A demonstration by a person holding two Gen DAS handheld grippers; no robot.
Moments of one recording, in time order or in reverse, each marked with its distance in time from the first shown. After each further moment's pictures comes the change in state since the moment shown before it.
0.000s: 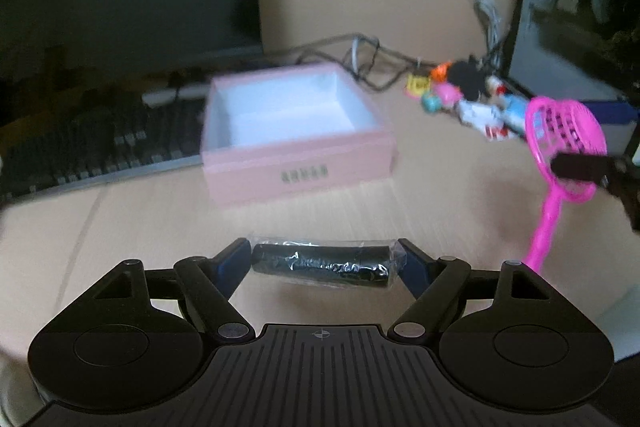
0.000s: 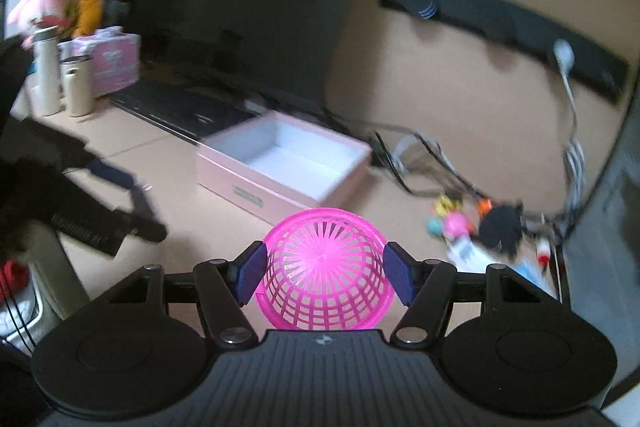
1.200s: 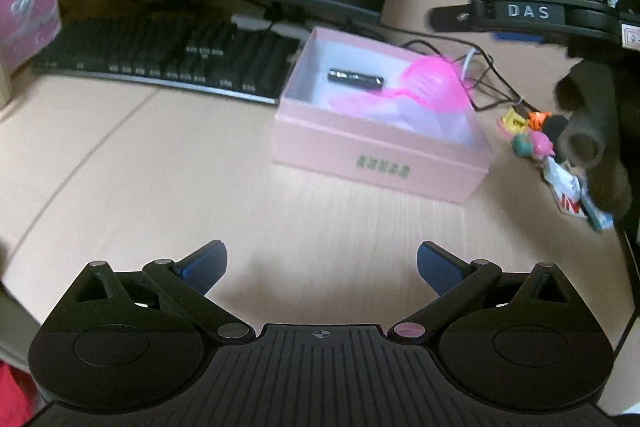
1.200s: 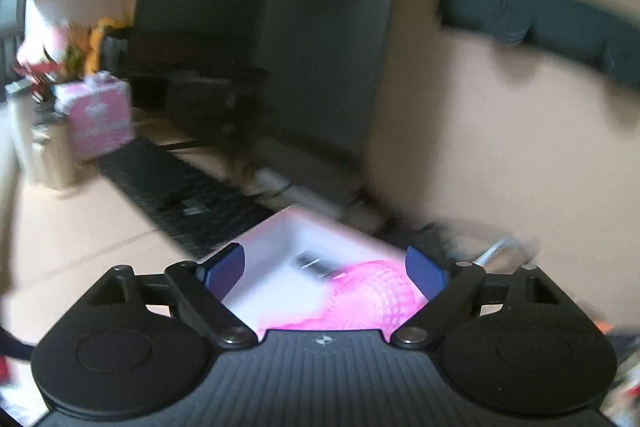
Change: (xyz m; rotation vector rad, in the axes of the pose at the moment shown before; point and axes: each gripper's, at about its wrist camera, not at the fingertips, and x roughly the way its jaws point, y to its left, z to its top) left arm 0.052 0.026 -0.013 -0.415 0.098 0.138; right arm 0.199 -0.022 0.116 0.088 -0.023 0.229
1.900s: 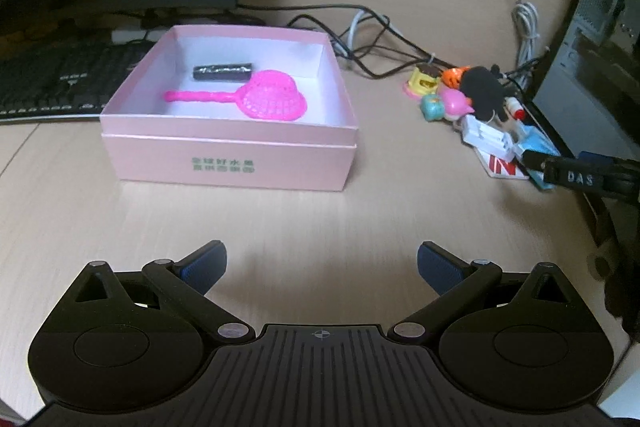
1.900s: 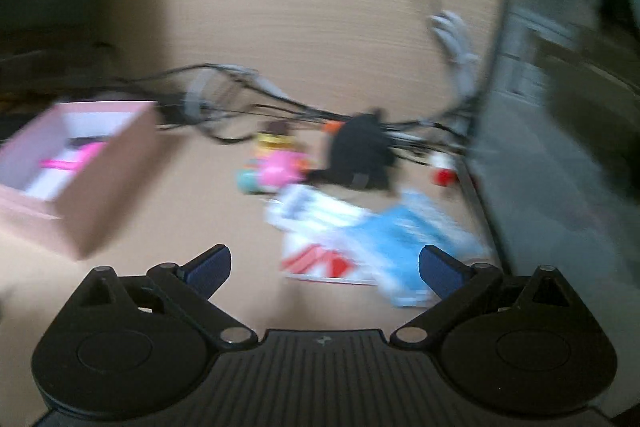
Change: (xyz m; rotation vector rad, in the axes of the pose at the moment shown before) left arm 0.028 -0.091 -0.004 0.183 0.026 -0.131; right arm -0.106 -0.133 -0.154 0.277 0.122 -0.595
